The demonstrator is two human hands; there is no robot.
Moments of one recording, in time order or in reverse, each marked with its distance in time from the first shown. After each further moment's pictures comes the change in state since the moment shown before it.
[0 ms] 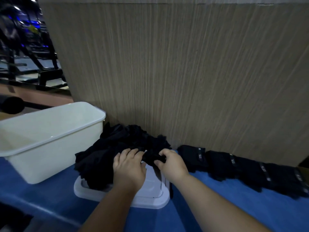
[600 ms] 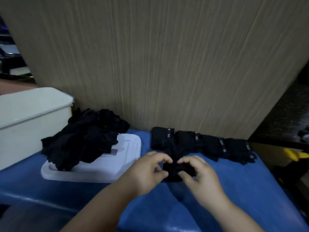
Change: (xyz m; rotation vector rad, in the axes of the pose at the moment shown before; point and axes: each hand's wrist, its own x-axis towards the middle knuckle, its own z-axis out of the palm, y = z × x) left_hand -0.063 0.118 -0.044 -0.750 -0.492 0.304; right_hand -0.159 0.063 -0.109 0.052 0.266 -0.164
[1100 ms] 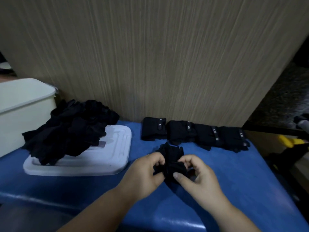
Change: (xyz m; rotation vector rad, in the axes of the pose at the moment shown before) left_hand 0.000 -0.009 0.047 0.044 0.087 0.036; right_hand -0.028 0.023 -0.010 0.271 -0.005 0.173
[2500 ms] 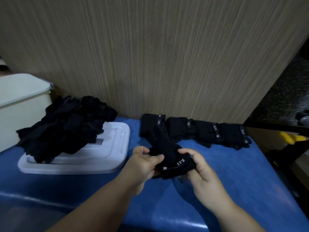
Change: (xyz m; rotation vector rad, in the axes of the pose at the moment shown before) left_hand 0.022 0.008 0.013 -0.982 0.160 -0.648; right_hand -0.001 0.006 -0.005 0.205 -0.115 0.077
